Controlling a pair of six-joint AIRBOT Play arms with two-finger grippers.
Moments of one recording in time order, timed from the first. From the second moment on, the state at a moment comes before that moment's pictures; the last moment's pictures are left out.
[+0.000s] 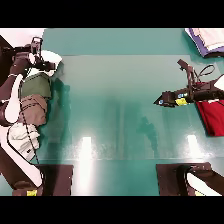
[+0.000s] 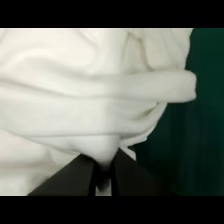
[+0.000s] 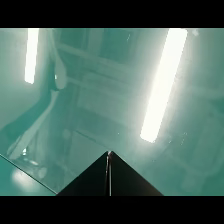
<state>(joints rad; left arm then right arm) 0.11 -1.99 1.90 1.58 -0.75 -1.46 0.04 -1.04 1.00 -0.93 1.27 1.43</state>
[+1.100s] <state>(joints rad) -0.19 -1.19 1.75 0.89 -1.46 -1.18 0.04 -1.02 1.56 -0.92 1.26 1.43</state>
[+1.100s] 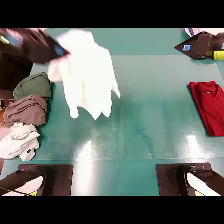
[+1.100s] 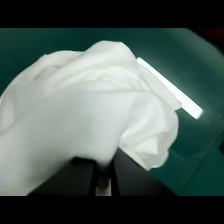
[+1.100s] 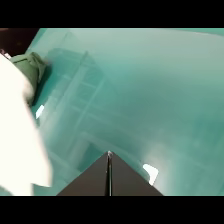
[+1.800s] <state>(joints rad) -0.12 -1.09 1.01 0.98 -1.37 -1.28 0.04 -1.02 1.61 -0.92 1.38 1.43</state>
